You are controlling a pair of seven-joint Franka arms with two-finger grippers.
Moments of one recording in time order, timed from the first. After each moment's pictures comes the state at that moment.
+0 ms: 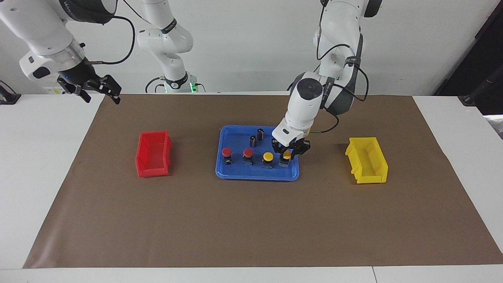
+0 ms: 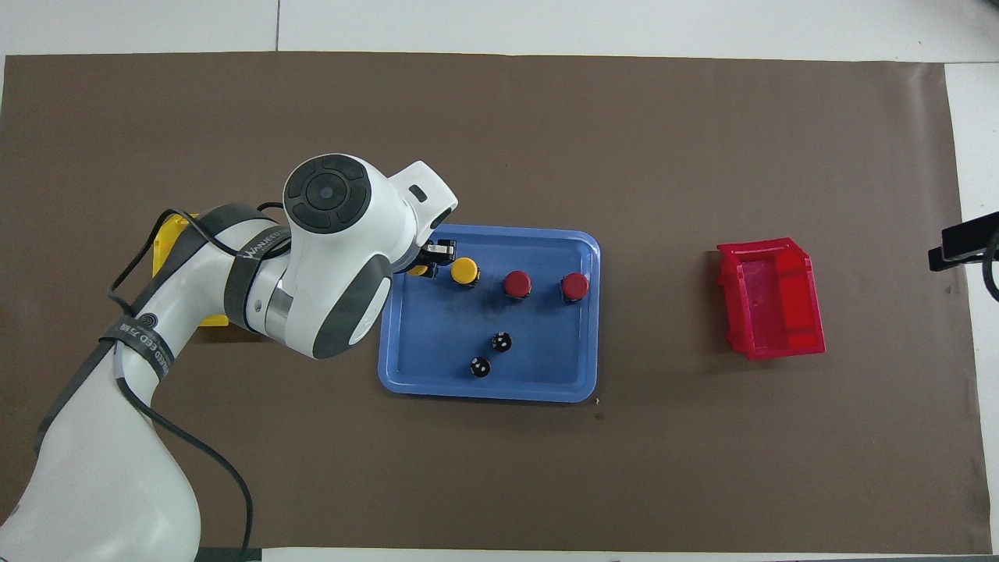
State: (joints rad) left arm -0.59 0.30 0.01 -1.82 -0.05 2.16 -0.40; right arm -0.02 -0.02 -0.12 -1.58 0.01 1.45 -0.03
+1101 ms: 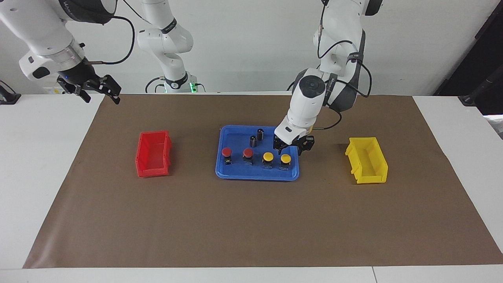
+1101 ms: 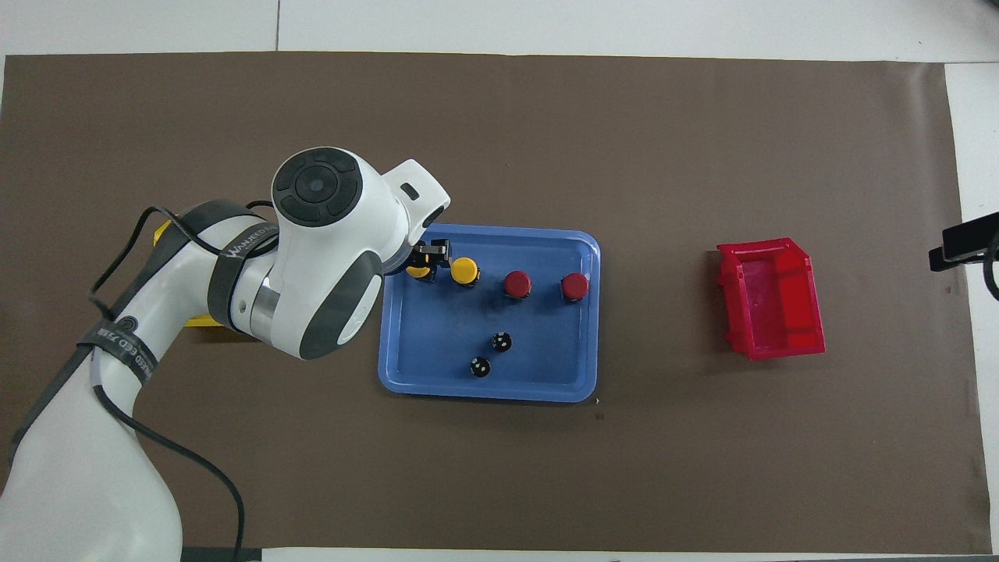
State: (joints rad) left arm -0.58 0.21 0.03 -1.81 -0.05 2.02 -0.41; right arm -0.02 -0.02 -0.12 -1.58 0.01 1.45 -0.03
